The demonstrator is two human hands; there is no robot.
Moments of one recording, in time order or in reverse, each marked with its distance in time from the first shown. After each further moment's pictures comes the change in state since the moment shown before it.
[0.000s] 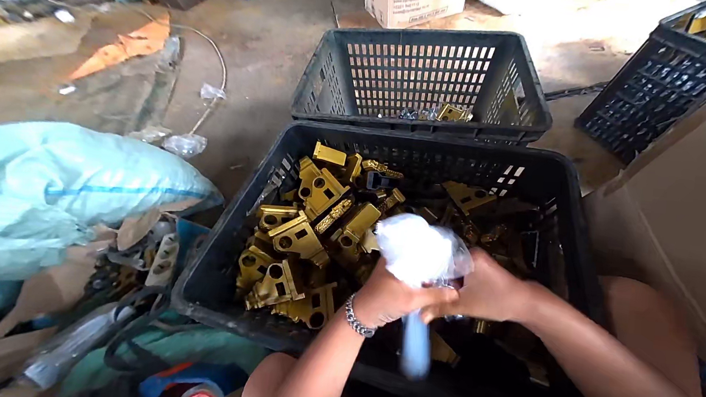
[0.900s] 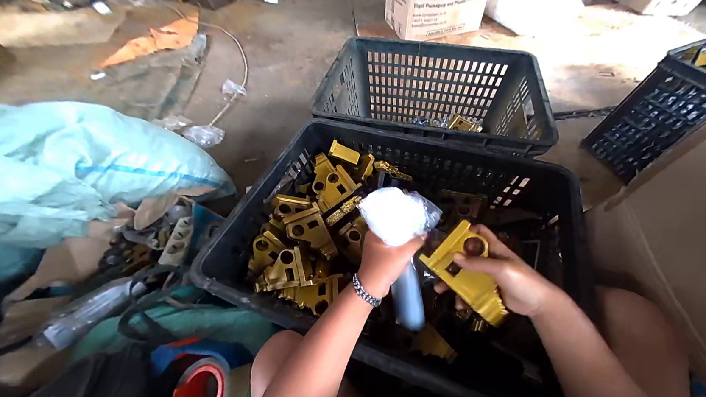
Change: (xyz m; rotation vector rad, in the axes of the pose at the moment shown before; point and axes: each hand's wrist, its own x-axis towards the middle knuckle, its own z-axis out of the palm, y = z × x) left_hand 0.017 -0.003 -0.005 -0.003 0.469 -0.090; right_hand -0.005 -0.013 -0.010 0.644 0.120 0.445
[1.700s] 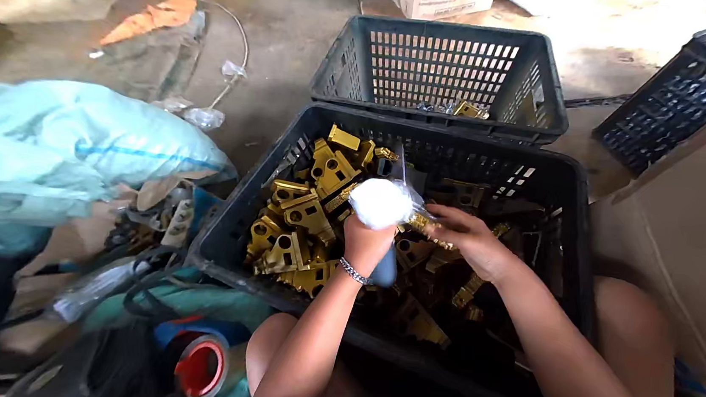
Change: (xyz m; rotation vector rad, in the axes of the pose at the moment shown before) left_hand 0.009 -0.008 -0.013 0.439 0.171 0.149; right_hand 0.046 0.012 0.004 -0.315 0.067 -0.049
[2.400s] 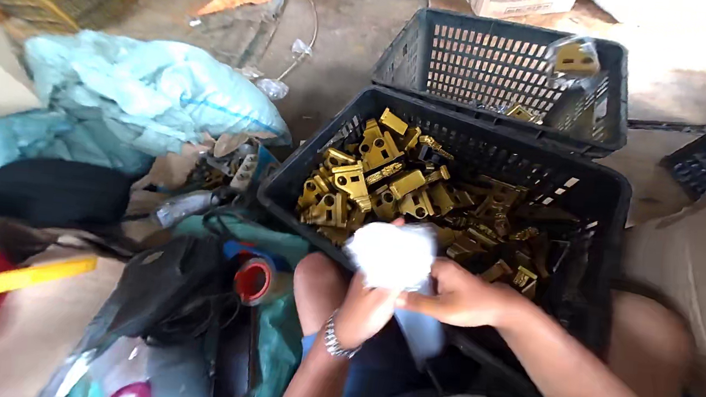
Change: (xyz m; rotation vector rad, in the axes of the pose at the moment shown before) left_hand -0.145 0.036 -0.075 -0.397 -0.061 0.022; right_hand -0.084 -0.017 0.059 -0.134 -0.573 -0.444
